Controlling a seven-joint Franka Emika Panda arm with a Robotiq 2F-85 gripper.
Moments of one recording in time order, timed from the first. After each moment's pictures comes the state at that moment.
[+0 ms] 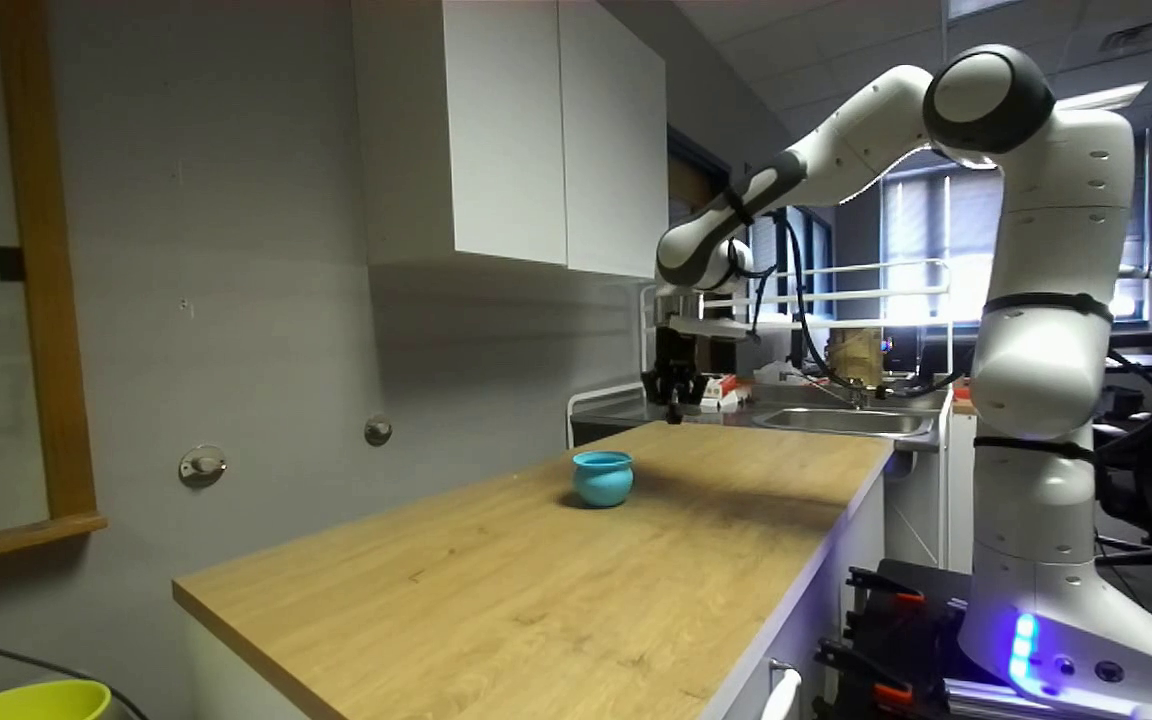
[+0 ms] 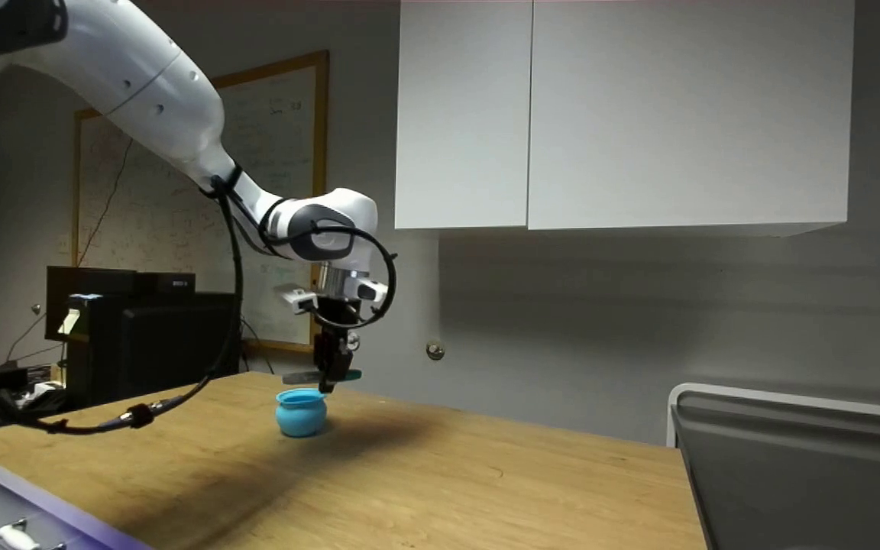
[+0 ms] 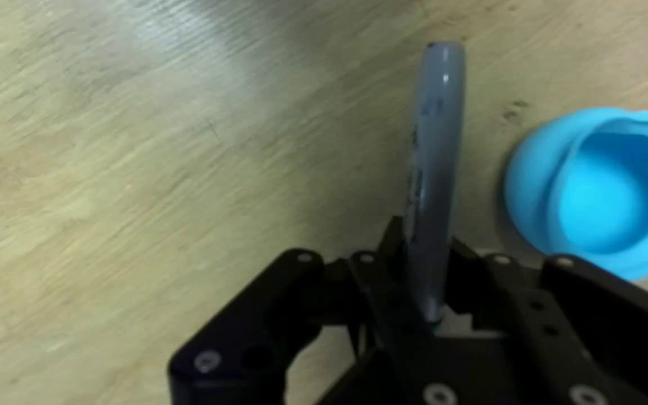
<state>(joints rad) -0.08 -0.14 -0.08 -2.26 0.14 2.10 0.31</state>
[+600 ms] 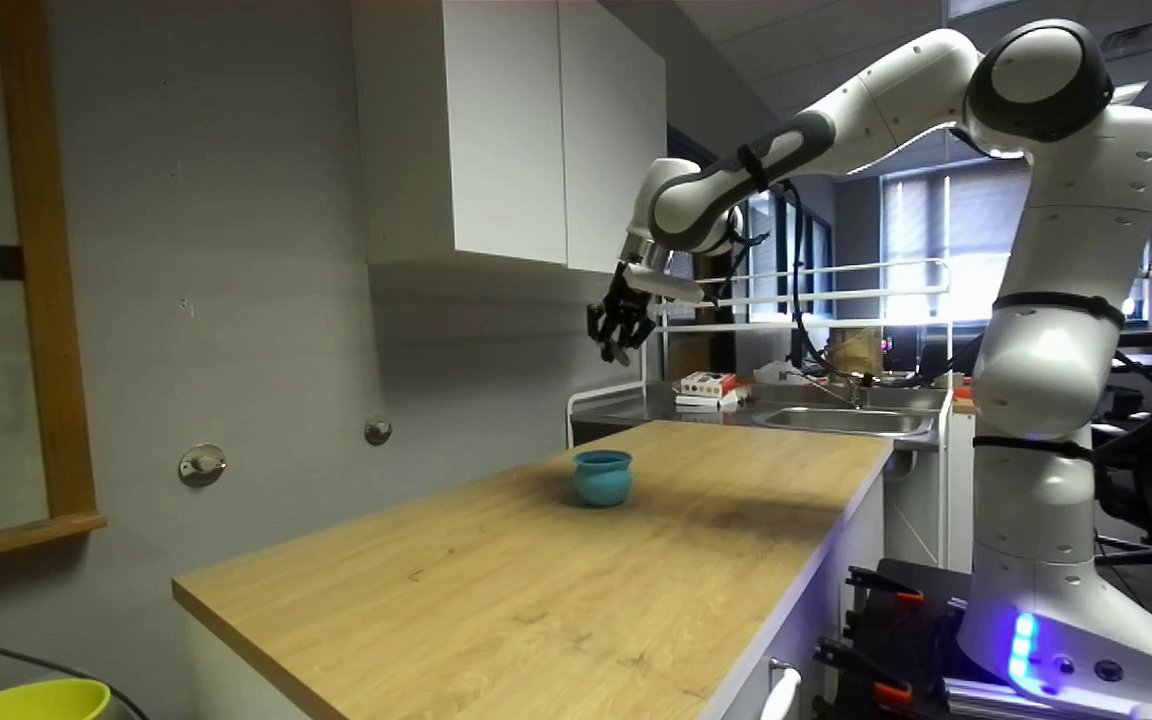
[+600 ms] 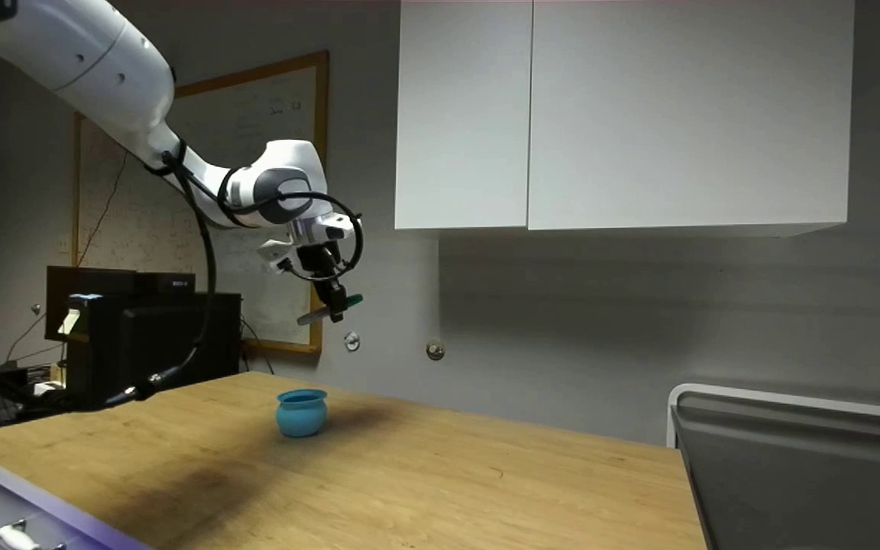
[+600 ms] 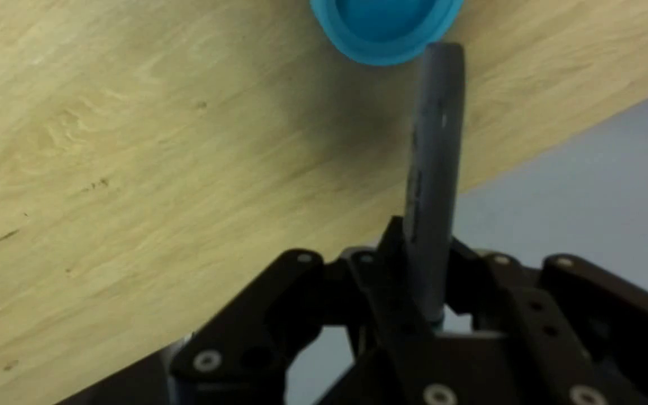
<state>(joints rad) -0.06 -0.23 0.07 -2.22 0.00 2.43 0.57</state>
